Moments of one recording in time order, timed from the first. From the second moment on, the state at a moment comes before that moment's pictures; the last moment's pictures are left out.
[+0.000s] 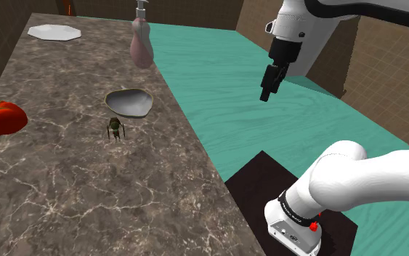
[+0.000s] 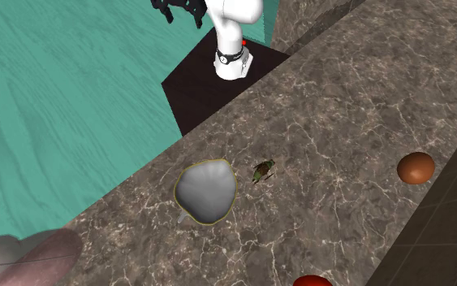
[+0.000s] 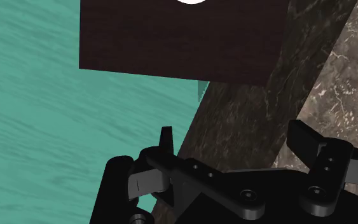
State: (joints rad) arm 0.02 -0.74 -0.03 -2.35 0.03 1.44 -0.16
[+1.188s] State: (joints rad) arm 0.13 -0.42 0.22 -2.27 0.17 1.84 0.06
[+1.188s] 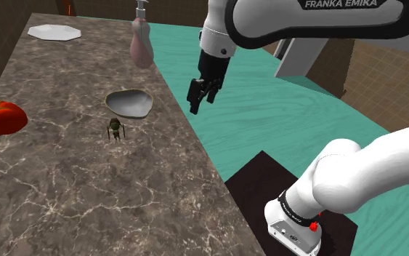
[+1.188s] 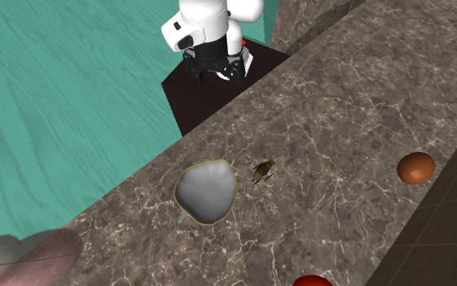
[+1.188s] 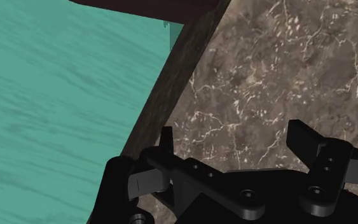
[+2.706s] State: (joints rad) arm 0.25 0.18 0.42 -1.82 -0.07 2.14 0.38
